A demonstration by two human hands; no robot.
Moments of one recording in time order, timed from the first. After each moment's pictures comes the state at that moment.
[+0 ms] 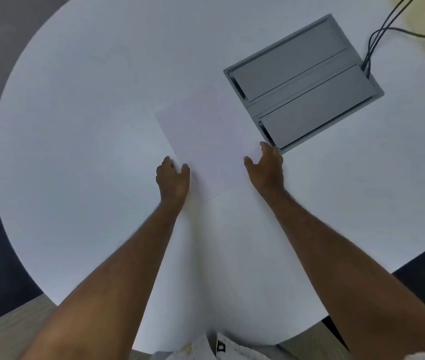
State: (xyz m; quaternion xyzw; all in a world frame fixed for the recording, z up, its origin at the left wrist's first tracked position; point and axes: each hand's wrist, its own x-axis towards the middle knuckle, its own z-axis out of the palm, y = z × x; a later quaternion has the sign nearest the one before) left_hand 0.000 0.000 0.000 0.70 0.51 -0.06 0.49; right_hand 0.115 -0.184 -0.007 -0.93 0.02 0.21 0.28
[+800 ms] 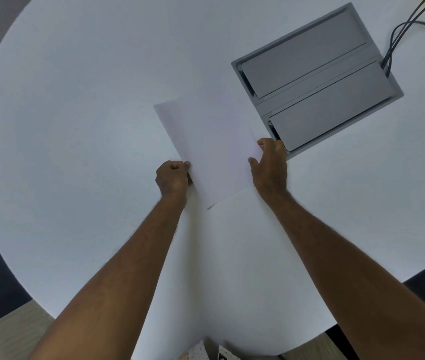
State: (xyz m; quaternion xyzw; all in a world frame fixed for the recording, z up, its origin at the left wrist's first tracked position) left_hand 0.019 0.014 -0.035 0.52 0.62 0.02 0.59; right_hand 0.127 -0.170 -0.030 -0.96 -0.06 0.13 0.23
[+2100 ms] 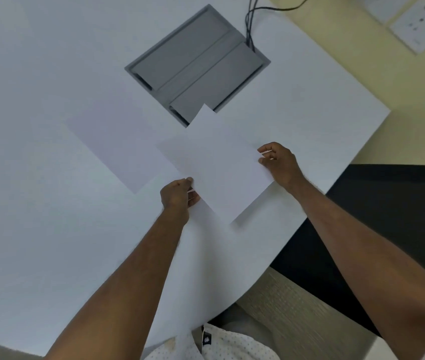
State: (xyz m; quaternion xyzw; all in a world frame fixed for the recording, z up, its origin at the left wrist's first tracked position) left_hand -0.018 -0.199 0.012 0.46 0.53 -0.12 0.70; right_hand 0.082 -0.448 0.053 -0.88 0.11 0.22 0.42
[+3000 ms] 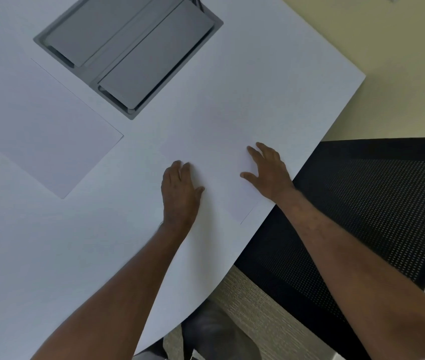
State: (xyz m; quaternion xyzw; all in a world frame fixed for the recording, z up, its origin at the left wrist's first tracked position) left_hand -0.015 -0.334 -0.029 0.95 0.09 -0.13 0.27; right_hand 0.059 -0.569 -0.022 -0.96 -0.03 0.25 0.12
